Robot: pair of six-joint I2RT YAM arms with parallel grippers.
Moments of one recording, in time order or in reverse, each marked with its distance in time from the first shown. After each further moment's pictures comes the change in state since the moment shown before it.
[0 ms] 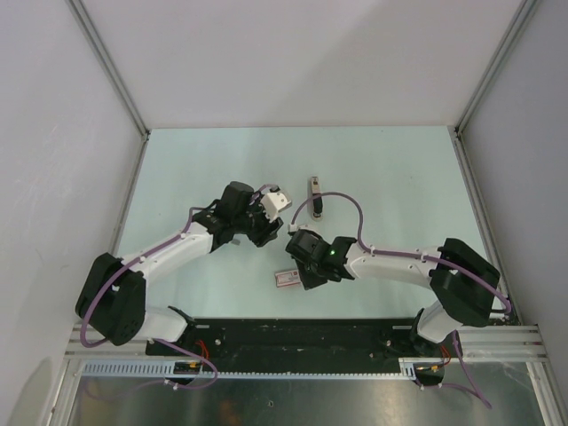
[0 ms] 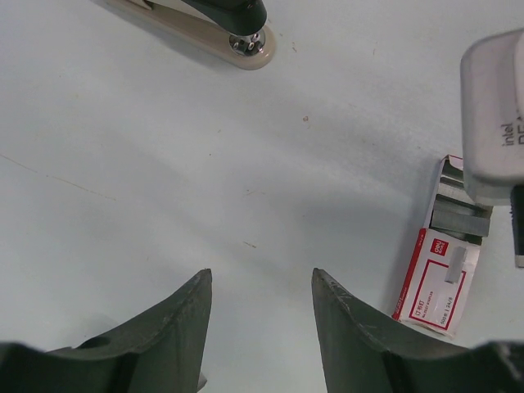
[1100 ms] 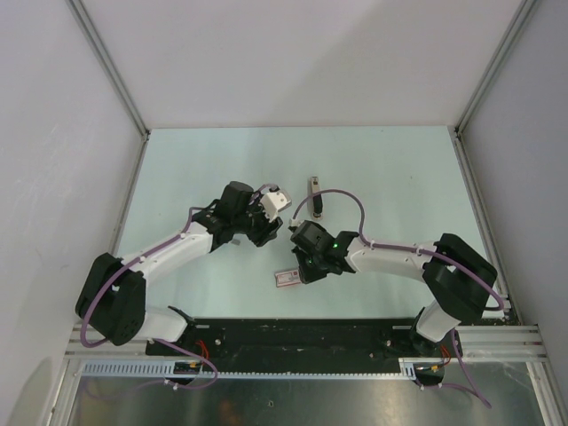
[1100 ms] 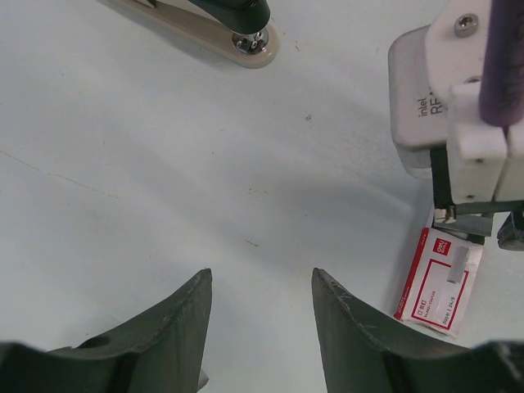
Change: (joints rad) left arm 0.004 0.000 0.000 0.000 -0.002 0.001; right arm -0.085 0.029 -0.033 0.110 -0.132 -0.066
